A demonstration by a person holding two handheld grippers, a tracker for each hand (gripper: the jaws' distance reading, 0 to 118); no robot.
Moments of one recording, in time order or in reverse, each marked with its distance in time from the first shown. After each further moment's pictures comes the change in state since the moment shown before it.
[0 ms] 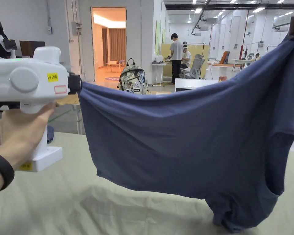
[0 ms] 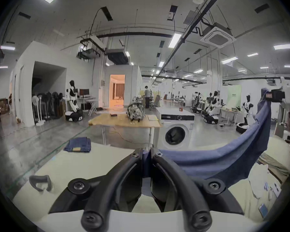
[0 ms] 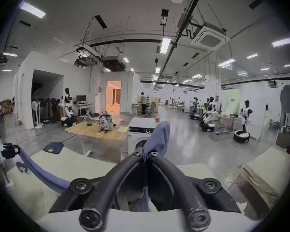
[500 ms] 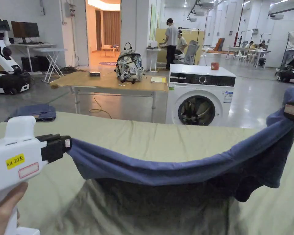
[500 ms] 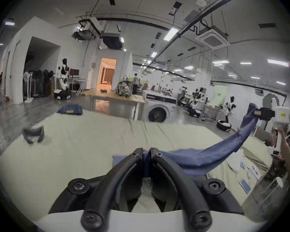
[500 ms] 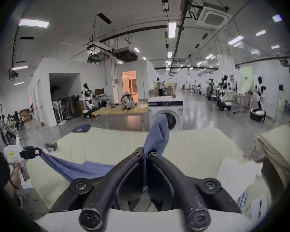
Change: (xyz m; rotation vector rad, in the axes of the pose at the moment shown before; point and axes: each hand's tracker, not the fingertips) left arm -0.021 -0.174 0.196 -0.116 -0.156 0.114; right arm 0.018 -0.188 0.216 -0.136 0.180 -0.116
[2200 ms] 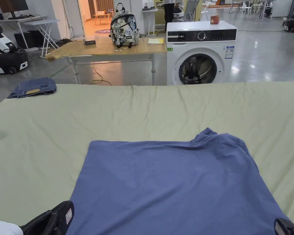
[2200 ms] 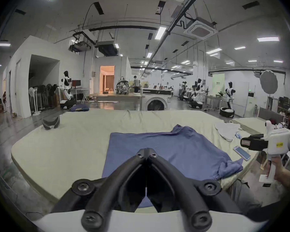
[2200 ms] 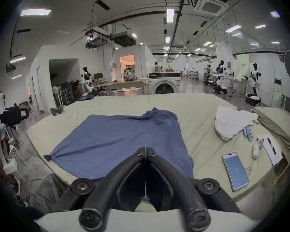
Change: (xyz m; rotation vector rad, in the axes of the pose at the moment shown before) left arm 0.120 -0.144 0.157 0.036 0.062 -0.151; right arm -0.070 -0.256 0.136 -0.120 -0.034 0.004
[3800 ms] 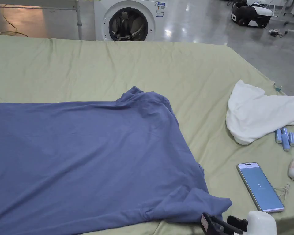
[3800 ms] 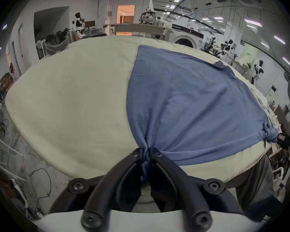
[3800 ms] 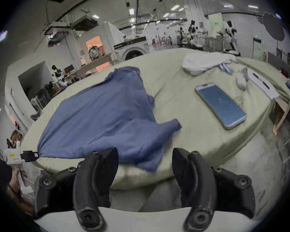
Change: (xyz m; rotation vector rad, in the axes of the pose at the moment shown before) left arm -0.078 -0.130 -0.088 -0.596 0.154 0.167; right arm 0.096 -0.103 -0.013 -0.289 -0.163 -0.297
